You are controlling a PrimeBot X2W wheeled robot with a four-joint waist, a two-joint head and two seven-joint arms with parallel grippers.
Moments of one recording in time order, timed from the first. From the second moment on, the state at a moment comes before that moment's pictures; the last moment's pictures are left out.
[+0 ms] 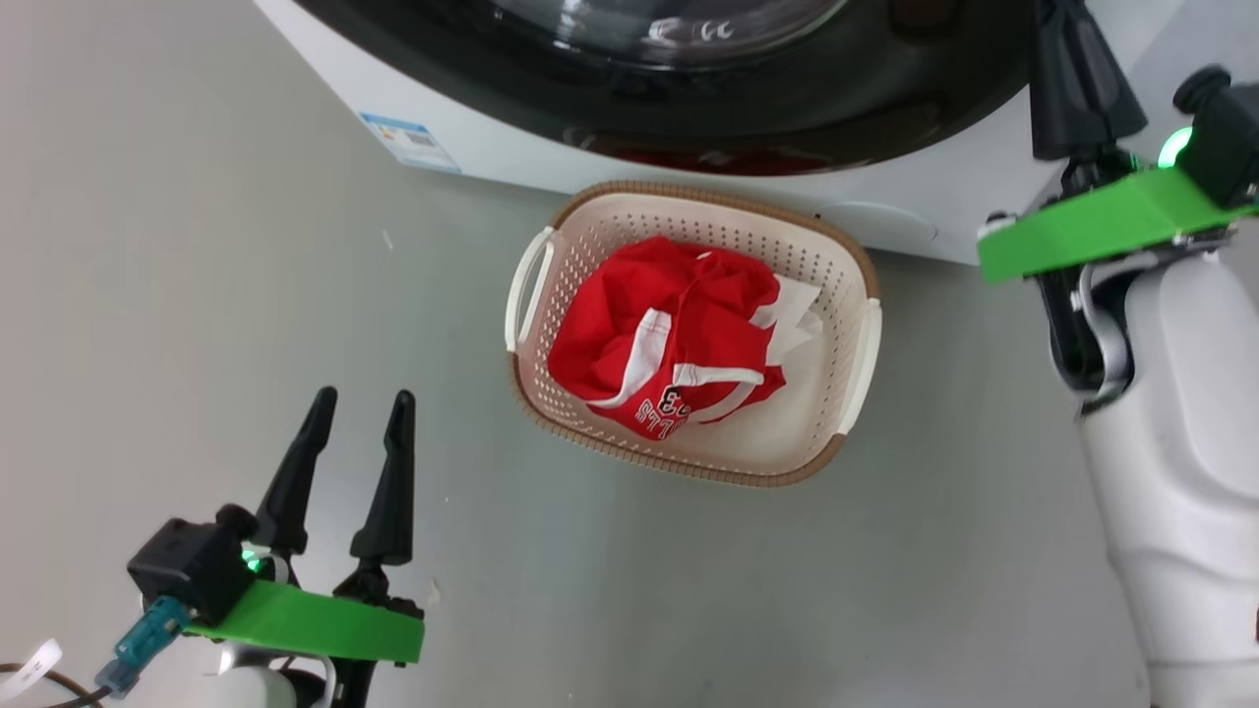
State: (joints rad) left arm -0.23 0.07 -0.08 0.18 -0.40 -0.13 -0.25; right arm -0.75 -0.09 0.02 0.41 0.25 0.13 -0.26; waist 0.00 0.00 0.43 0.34
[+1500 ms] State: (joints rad) left arm 0.00 0.18 0.02 0.20 -0.37 -0.13 -0.25; right arm -0.11 -0.07 0.03 0.30 0.29 0.13 -0.26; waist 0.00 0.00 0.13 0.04
